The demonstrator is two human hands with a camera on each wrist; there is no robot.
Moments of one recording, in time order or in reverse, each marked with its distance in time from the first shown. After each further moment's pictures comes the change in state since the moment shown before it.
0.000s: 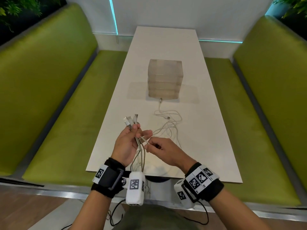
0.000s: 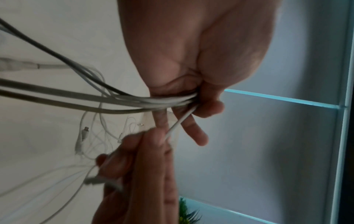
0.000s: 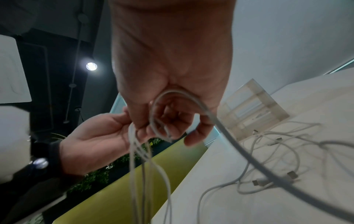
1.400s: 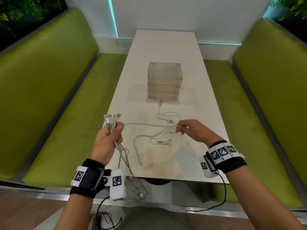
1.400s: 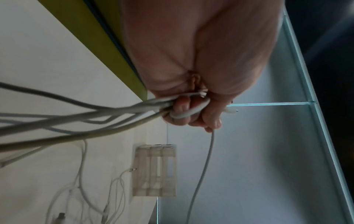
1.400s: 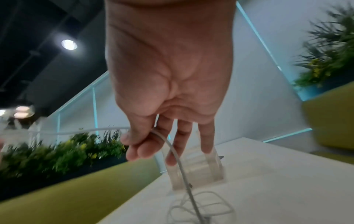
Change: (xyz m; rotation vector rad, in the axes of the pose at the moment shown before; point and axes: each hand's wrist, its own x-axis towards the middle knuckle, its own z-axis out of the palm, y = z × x) left_hand 0.001 0.035 -0.042 0.321 0.127 0.164; right_hand 0.015 0.029 -0.110 -0.379 0.028 0.117
